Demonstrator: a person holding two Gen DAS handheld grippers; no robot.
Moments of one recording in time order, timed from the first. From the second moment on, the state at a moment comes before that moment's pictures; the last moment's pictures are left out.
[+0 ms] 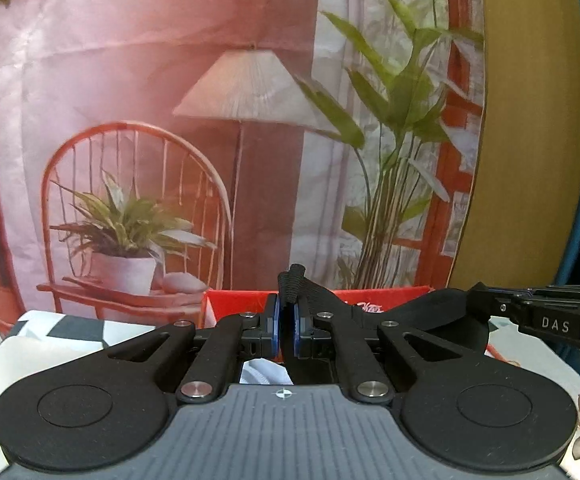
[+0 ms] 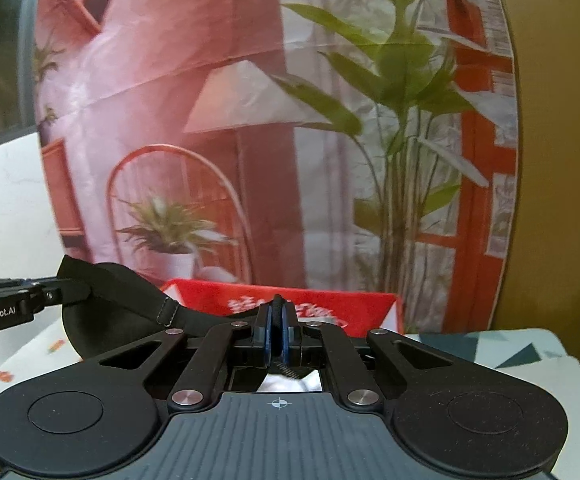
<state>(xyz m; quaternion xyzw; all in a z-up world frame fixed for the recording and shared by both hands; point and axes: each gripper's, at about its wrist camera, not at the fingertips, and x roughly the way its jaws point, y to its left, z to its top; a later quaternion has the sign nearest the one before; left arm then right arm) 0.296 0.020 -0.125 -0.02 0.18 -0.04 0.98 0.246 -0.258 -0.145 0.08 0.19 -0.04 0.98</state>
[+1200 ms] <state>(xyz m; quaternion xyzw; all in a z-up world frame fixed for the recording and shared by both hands) 0.312 0.029 -0.155 0.03 0.27 -0.08 0.96 0.241 -0.251 -0.188 0.06 0.24 -0.07 0.97</state>
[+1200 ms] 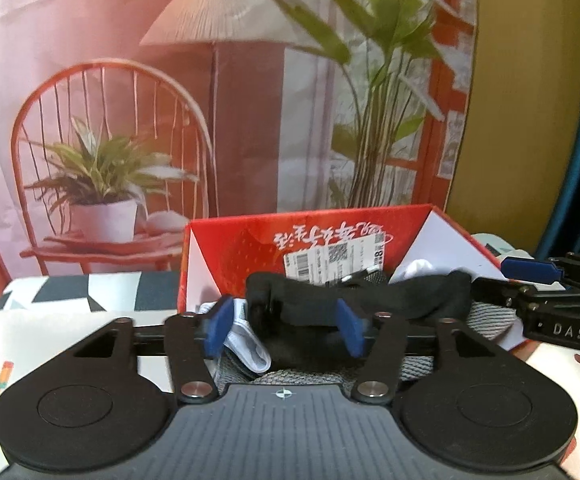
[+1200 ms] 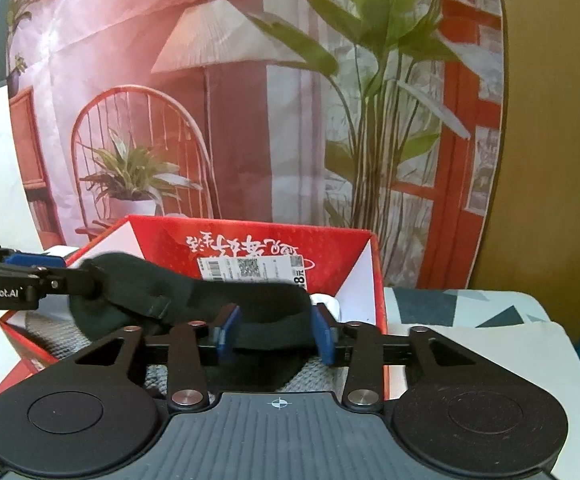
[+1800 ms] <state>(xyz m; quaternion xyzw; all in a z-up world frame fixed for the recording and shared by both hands) 0.219 0.041 -0.179 0.00 0.27 -0.10 0.96 0.162 -0.200 -0.204 0.10 0.22 -0.03 0.97</state>
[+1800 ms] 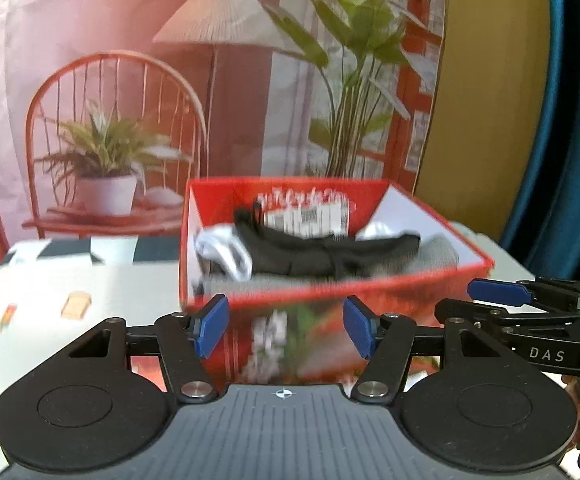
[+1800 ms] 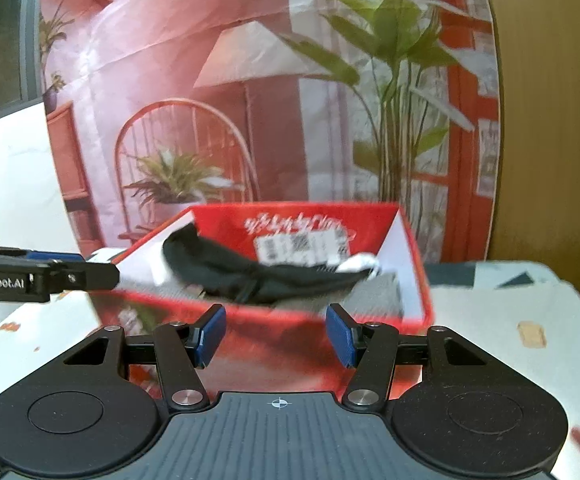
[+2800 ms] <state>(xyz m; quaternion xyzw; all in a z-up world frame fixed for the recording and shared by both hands) 0.177 0.069 -0.253 -0.04 0.36 -0.06 0.93 0.134 -0.125 -0.299 0.02 0.35 0.01 0.94</state>
